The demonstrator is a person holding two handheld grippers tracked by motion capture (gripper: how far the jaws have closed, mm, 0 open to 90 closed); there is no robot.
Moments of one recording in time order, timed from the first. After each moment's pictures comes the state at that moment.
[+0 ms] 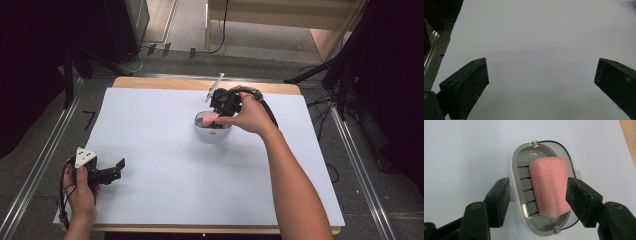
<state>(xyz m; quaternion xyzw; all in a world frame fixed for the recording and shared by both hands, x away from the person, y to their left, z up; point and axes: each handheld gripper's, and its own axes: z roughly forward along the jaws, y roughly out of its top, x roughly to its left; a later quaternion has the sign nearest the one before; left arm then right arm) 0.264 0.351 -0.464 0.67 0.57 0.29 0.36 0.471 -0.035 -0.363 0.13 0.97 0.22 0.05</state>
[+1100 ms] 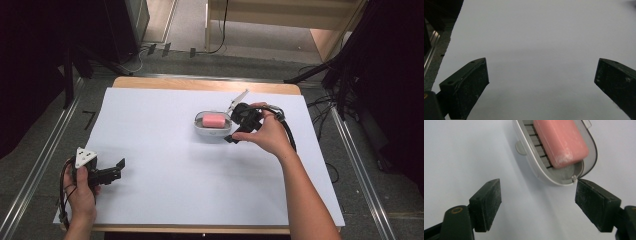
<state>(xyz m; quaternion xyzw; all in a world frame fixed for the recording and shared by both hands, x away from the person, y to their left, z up) 0.264 0.351 -0.464 0.68 0.57 0.29 0.36 0.432 -0.092 -0.384 0.21 0.95 0.24 0.06</state>
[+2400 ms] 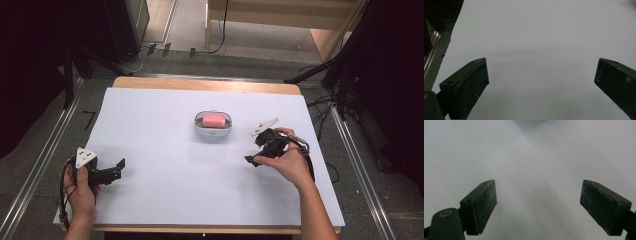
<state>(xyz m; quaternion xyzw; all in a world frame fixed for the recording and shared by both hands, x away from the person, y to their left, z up) 0.264 0.351 -0.464 0.68 0.57 0.29 0.36 0.373 -0.160 -0.427 0.31 0.91 0.25 0.10</state>
